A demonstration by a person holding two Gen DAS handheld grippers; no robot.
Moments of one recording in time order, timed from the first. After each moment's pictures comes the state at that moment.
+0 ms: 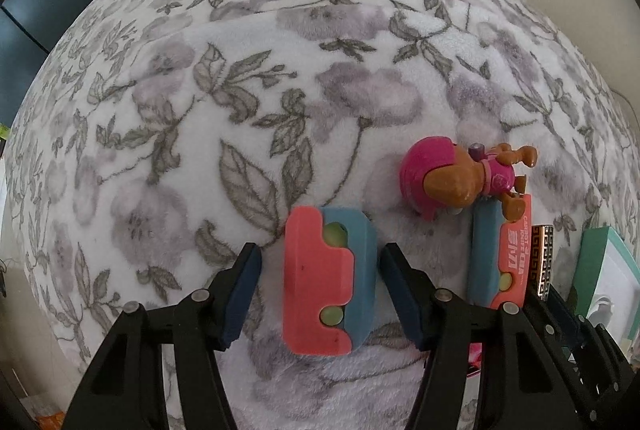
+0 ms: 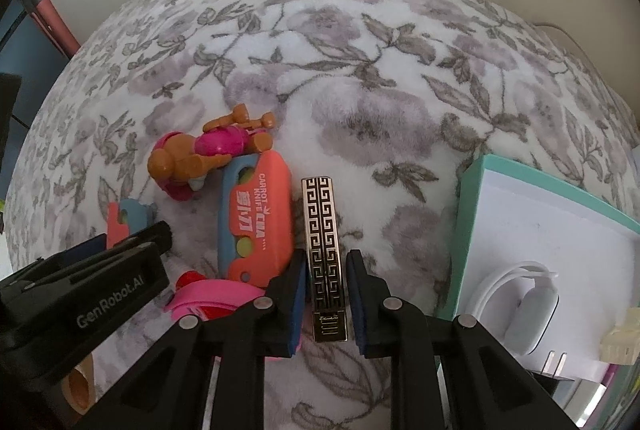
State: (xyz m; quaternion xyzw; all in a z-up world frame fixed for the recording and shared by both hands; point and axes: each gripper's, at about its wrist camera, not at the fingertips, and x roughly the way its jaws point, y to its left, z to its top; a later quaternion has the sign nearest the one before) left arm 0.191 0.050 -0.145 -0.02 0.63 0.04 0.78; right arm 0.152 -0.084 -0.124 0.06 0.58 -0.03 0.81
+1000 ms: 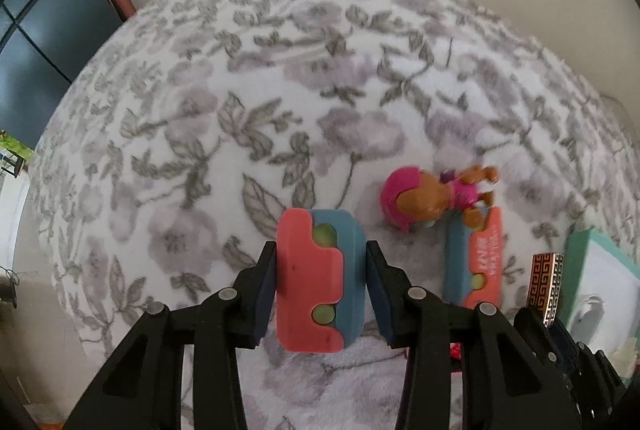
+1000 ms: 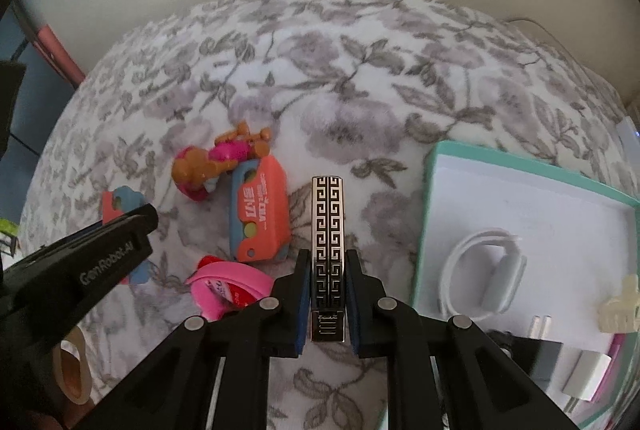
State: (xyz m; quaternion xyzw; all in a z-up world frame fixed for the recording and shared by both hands) left arm 0.173 0.032 -0.090 0.01 0.57 0.05 0.82; right arm 0.118 -0.108 -0.091 0.10 0.55 -0.03 0.83
